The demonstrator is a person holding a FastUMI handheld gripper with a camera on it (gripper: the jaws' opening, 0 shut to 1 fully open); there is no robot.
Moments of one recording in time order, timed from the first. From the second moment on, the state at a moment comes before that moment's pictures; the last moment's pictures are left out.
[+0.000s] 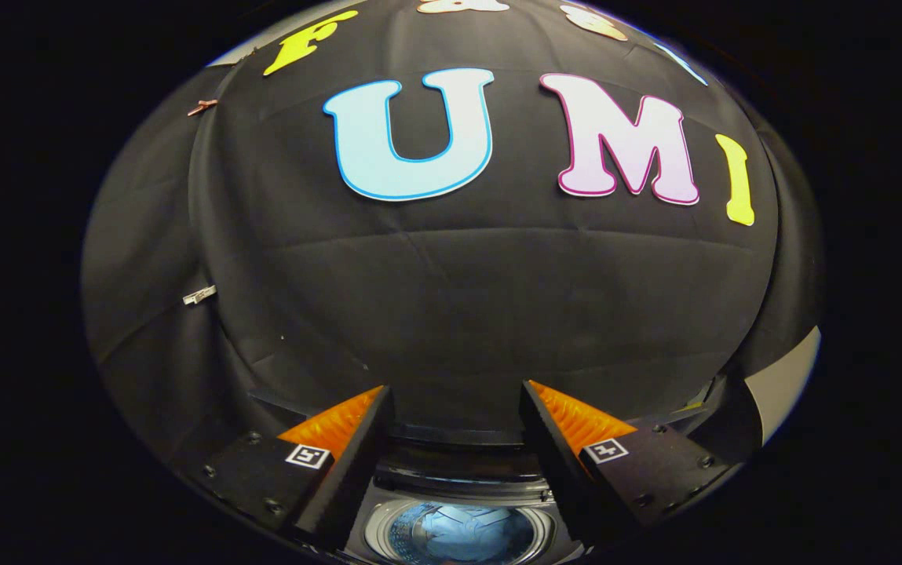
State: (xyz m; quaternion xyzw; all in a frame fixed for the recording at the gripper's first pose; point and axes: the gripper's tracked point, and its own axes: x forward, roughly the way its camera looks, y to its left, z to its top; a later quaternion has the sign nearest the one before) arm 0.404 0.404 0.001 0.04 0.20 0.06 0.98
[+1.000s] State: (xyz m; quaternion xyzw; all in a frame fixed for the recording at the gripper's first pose) arm 0.281 0.413 -0.124 0.03 0.26 0.08 0.96
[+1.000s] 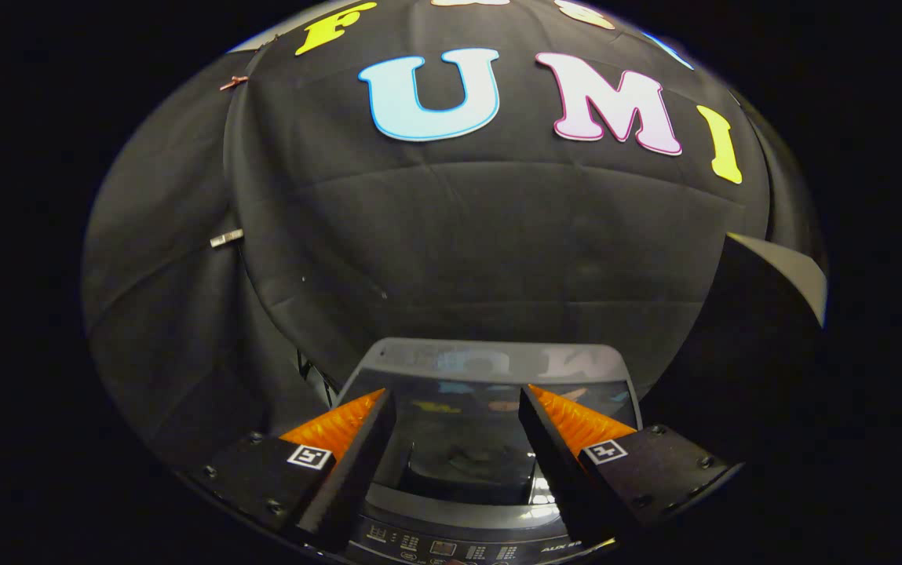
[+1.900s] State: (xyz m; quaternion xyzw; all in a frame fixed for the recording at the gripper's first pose) arm 0.240 0.396 -0.089 0.01 0.20 0.10 0.97
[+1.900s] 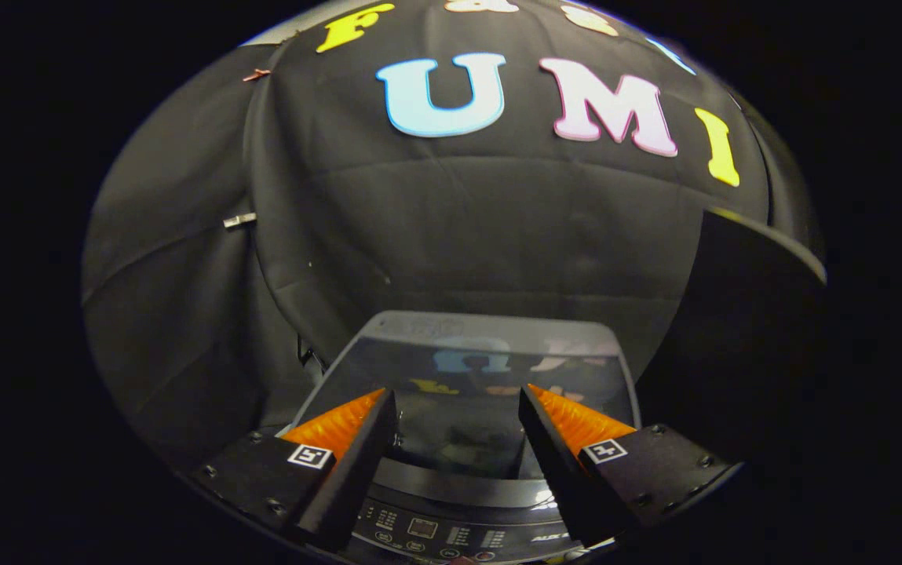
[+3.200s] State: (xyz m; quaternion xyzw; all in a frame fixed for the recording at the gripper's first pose) arm 0.062 0.078 0.092 0.00 -0.02 0.01 1.00
